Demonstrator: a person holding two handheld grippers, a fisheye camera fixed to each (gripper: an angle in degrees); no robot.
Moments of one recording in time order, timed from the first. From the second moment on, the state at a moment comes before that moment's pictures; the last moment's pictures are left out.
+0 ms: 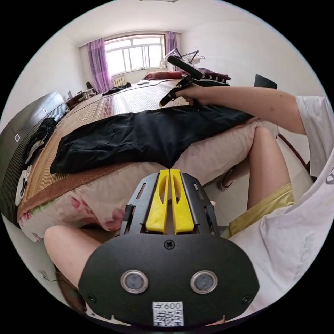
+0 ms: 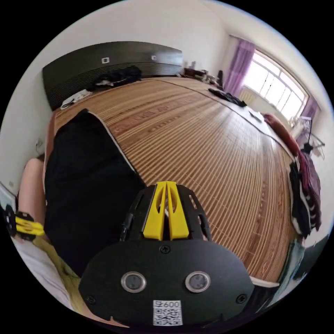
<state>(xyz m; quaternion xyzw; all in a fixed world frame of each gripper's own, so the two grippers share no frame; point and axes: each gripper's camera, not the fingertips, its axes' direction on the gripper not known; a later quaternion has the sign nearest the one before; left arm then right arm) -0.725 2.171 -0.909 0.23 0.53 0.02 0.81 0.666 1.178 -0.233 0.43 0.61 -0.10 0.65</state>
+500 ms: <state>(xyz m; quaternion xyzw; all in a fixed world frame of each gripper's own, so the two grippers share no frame) -0.823 2.129 -0.891 0.23 0.60 0.02 0.77 0.617 1.279 0.084 0.33 0.61 -0.38 0.61</state>
